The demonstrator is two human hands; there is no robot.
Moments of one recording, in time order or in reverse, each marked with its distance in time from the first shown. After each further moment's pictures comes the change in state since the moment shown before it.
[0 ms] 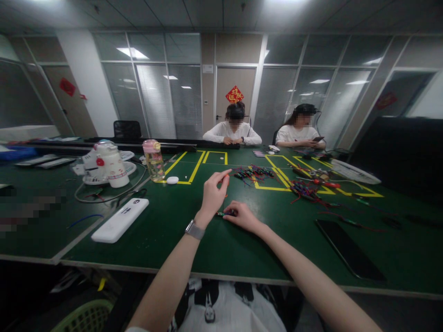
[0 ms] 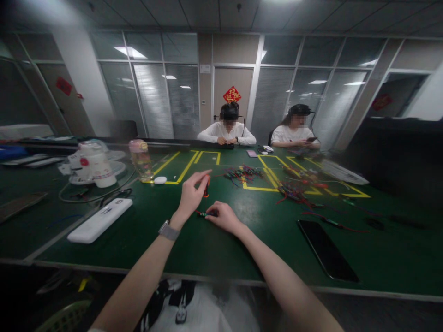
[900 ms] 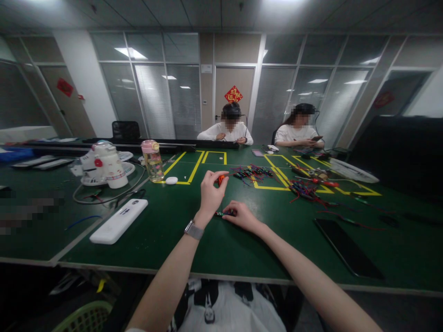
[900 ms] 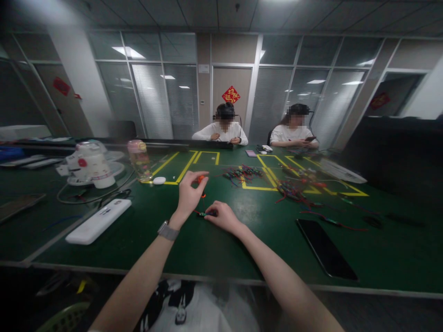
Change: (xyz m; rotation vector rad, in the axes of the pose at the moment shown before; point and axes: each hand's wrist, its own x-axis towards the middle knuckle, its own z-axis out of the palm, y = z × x) left_hand 0.000 -0.004 0.001 0.096 0.109 -0.015; right_hand 0.000 -0.002 -0.002 -0.002 -0.010 0.003
